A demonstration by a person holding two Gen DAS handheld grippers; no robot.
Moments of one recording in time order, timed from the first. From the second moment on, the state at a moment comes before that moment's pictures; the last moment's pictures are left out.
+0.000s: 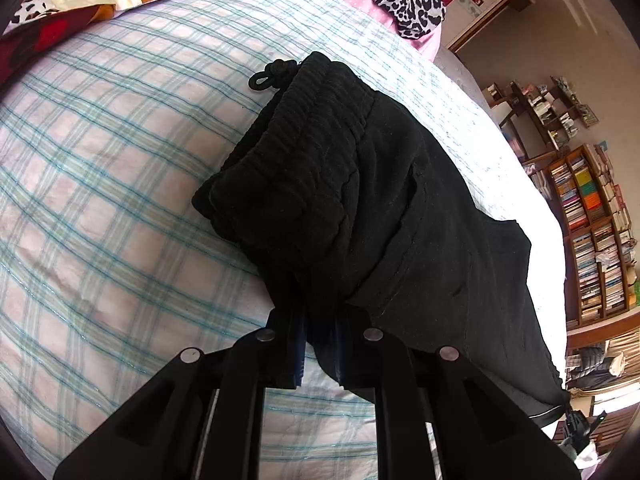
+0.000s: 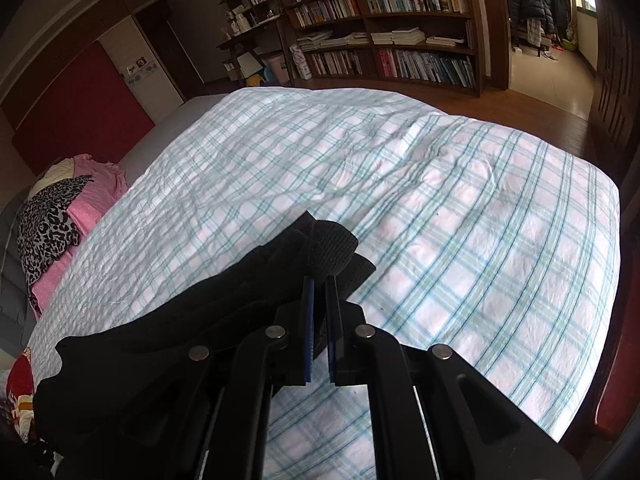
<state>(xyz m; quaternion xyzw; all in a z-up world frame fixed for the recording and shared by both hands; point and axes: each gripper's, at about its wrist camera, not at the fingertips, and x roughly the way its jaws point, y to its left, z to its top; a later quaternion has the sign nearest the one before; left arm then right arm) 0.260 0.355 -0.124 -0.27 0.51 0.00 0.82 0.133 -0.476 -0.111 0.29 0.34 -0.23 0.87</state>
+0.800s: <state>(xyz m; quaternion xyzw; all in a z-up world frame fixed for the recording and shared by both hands) 0.247 0.355 -0.120 -0.28 0.49 0.01 0.83 0.148 -0.485 -0.129 0.32 0.36 -0.21 0.85</state>
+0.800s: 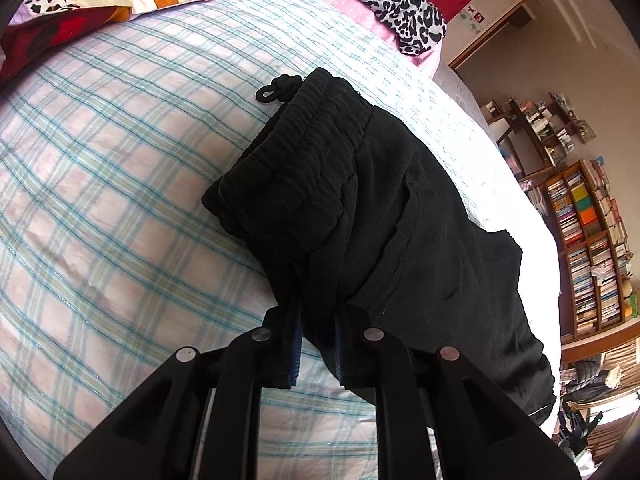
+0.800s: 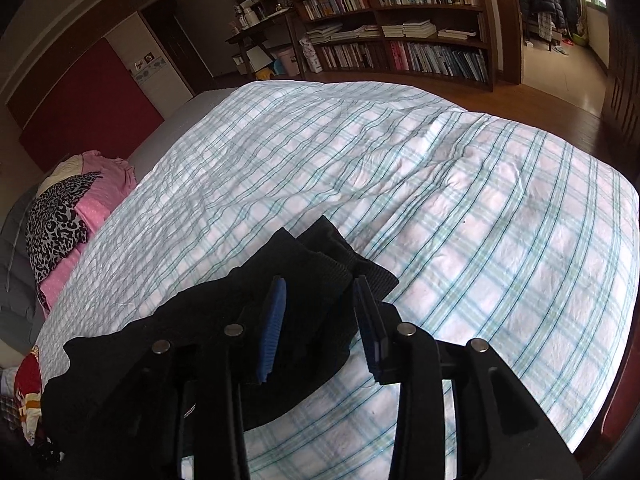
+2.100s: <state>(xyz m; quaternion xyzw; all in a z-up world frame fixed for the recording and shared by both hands) 0.261 0.345 -0.120 -0.25 0.50 0.01 0.83 0.181 -0.468 -0.136 0.20 0.41 -0.28 0.84</state>
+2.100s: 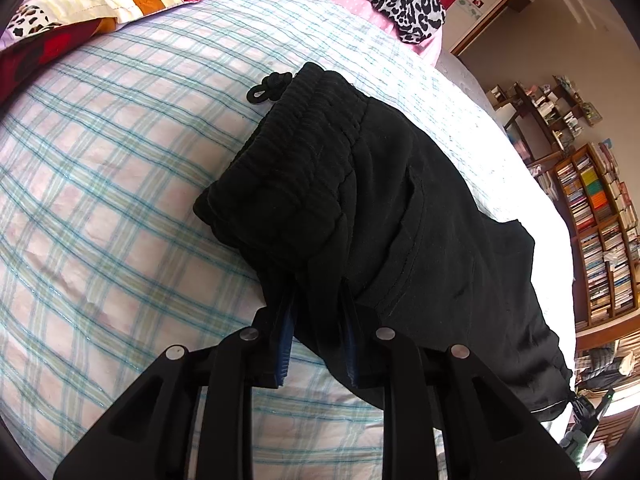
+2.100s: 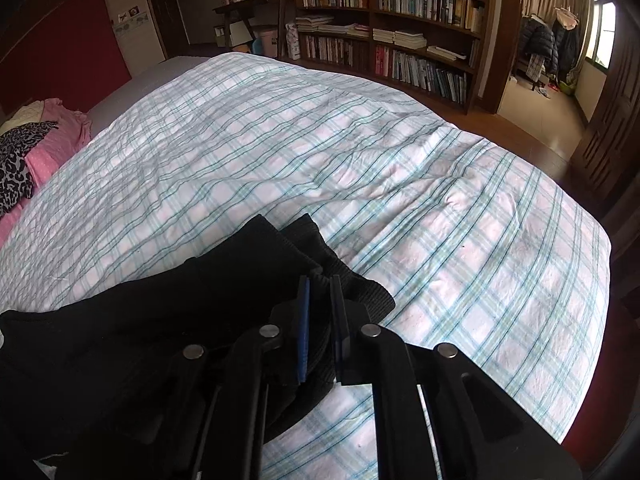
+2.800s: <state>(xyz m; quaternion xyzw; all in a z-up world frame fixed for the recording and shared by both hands) 0.244 0.331 -0.108 -0.15 0.50 0.04 0.85 0.185 -0.421 -0.092 0.15 0.35 -0.26 0.89</state>
